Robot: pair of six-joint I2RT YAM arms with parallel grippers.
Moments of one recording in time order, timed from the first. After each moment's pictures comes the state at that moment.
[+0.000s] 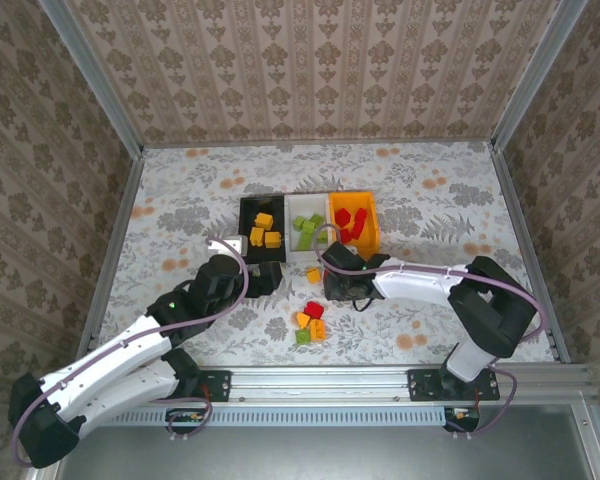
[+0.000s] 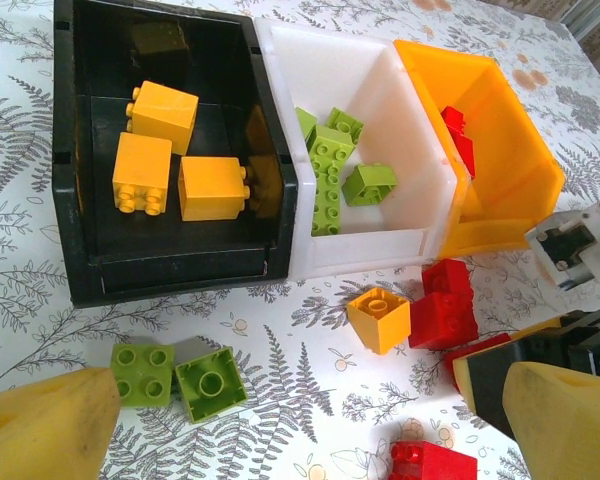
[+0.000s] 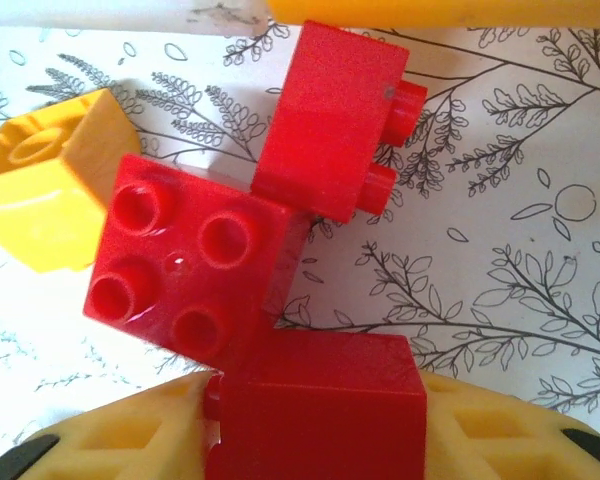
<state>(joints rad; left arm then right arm) -0.86 0.77 0.55 -0.35 -0.25 -0.62 0.81 1.61 0.86 -0.43 0.15 0.72</state>
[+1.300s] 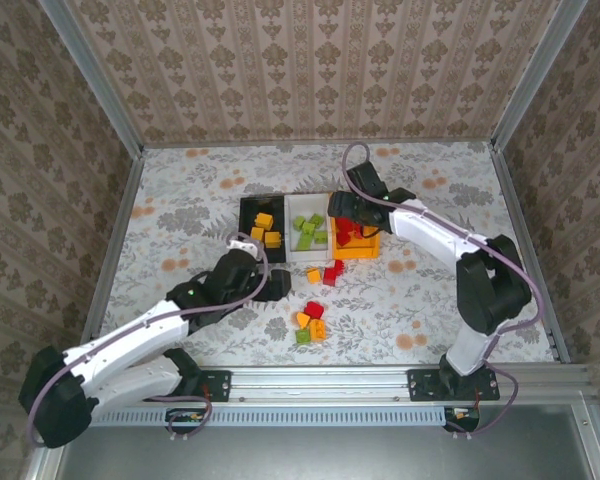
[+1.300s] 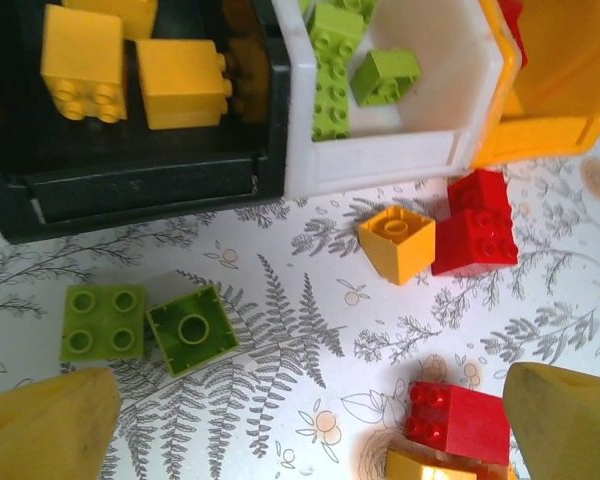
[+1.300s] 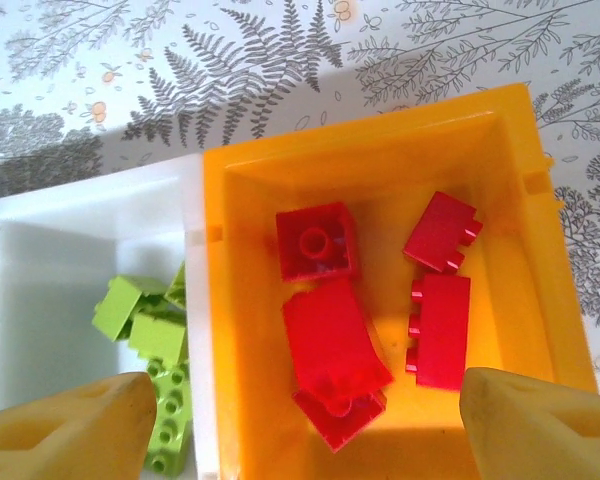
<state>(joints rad) -0.84 0.98 0.59 -0.37 -0.11 -0.59 0.48 1.71 1.30 -0.48 0.14 0.62</state>
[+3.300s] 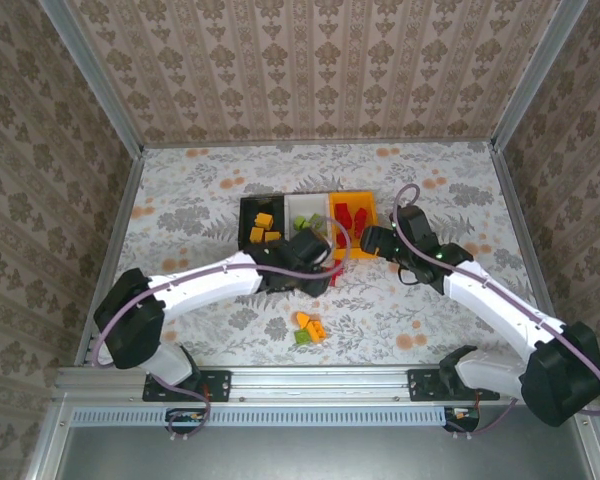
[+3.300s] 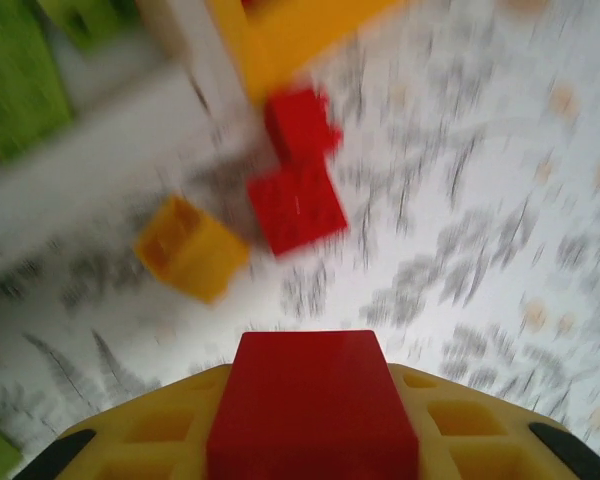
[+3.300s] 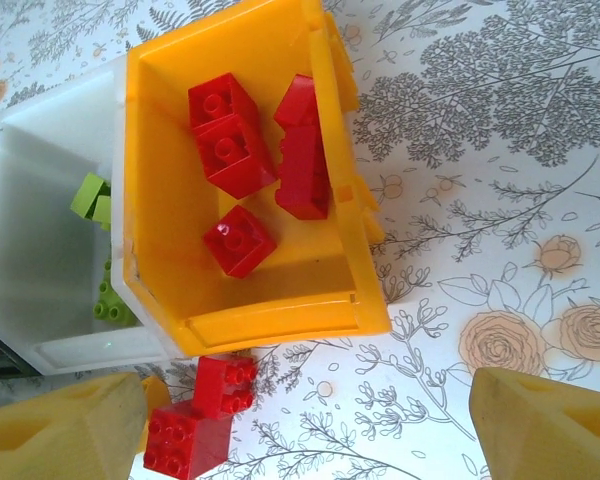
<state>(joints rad) -1.00 1.54 1.11 -0.54 -0.02 -0.40 0.44 1.15 0.79 -0.43 0.14 0.66</state>
